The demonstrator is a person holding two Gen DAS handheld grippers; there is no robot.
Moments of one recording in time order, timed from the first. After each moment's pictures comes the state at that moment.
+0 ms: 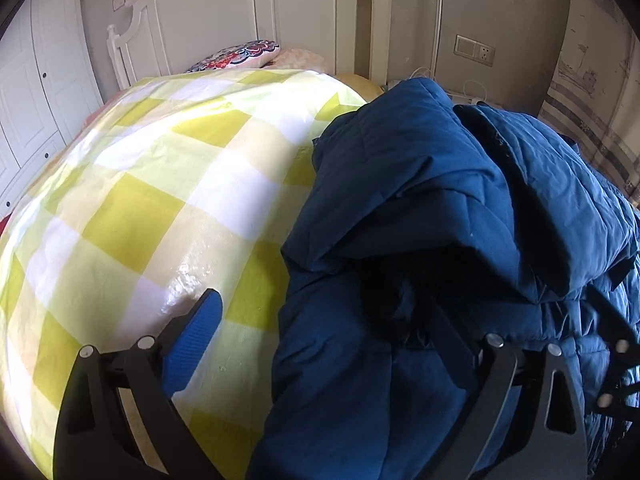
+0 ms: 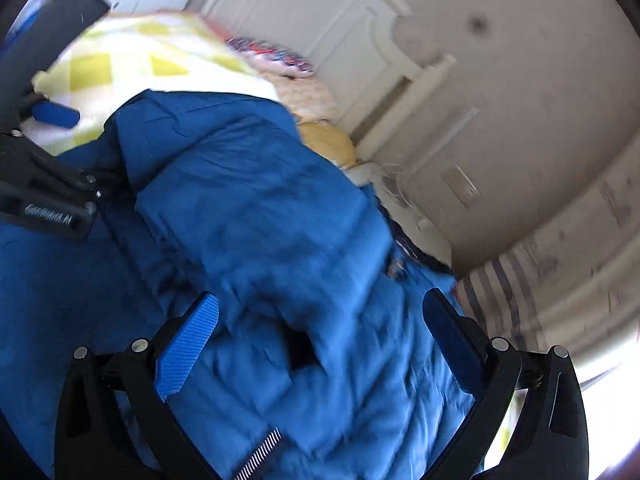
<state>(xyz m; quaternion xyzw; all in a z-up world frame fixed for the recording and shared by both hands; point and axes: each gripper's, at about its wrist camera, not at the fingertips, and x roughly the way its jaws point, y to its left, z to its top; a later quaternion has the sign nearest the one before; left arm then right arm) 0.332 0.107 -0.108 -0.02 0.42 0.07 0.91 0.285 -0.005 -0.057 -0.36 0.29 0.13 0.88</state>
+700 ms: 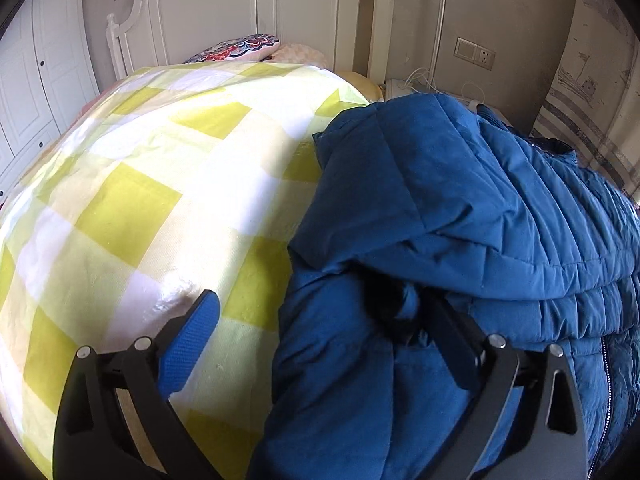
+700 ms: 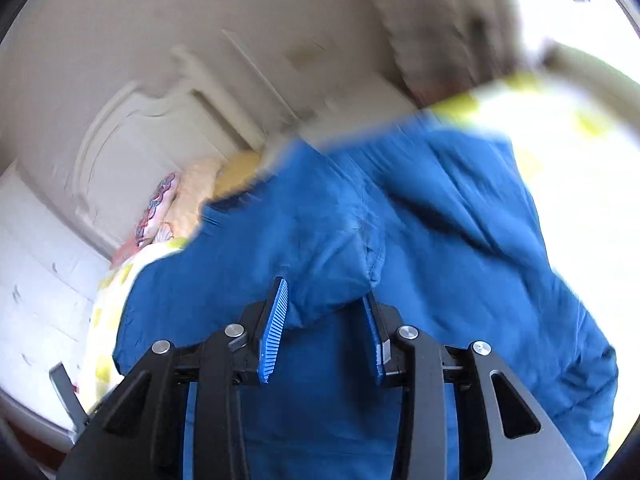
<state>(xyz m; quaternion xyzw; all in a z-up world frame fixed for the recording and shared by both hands) 0.332 0.116 -0.112 -0.04 0.42 0.06 0.90 0.322 -0.287 -0.079 0.31 0.39 0.06 0.86</state>
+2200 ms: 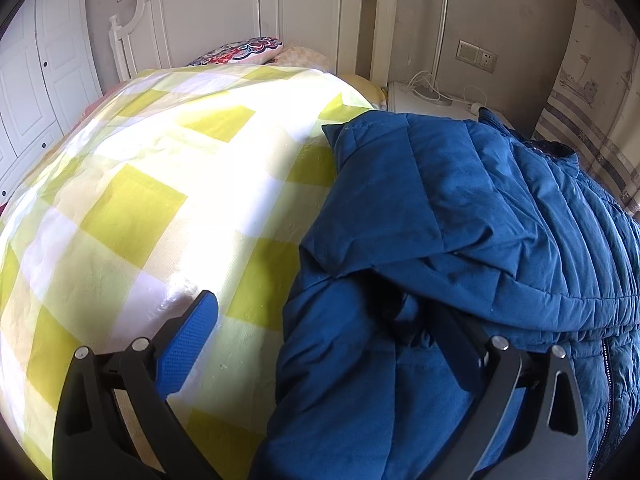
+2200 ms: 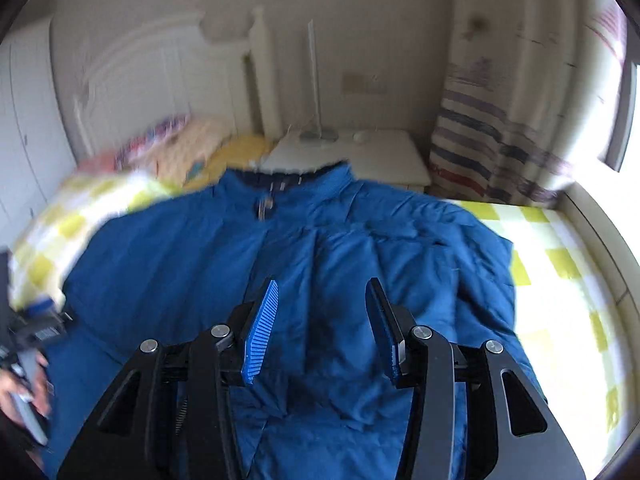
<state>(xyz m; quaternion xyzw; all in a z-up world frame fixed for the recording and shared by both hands) 0.326 0.119 -0.107 -0.04 0.41 0.07 0.91 0.300 -0.184 -0.033 0.00 0.36 0.03 0.93</state>
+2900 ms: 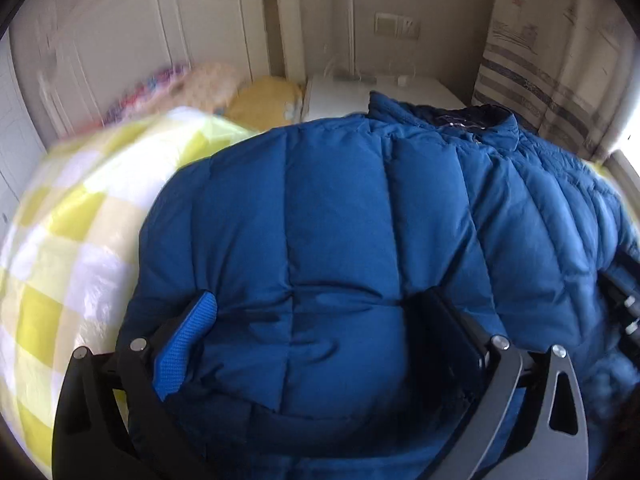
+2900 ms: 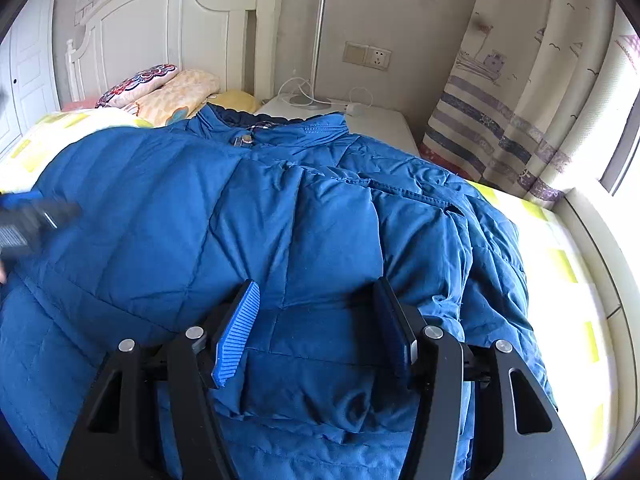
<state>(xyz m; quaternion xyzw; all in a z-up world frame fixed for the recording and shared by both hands) 0.378 0.017 -0.098 0.05 0.41 -0.02 0.91 0.310 -0.184 -0.073 -0.06 0.38 0.01 0.92</state>
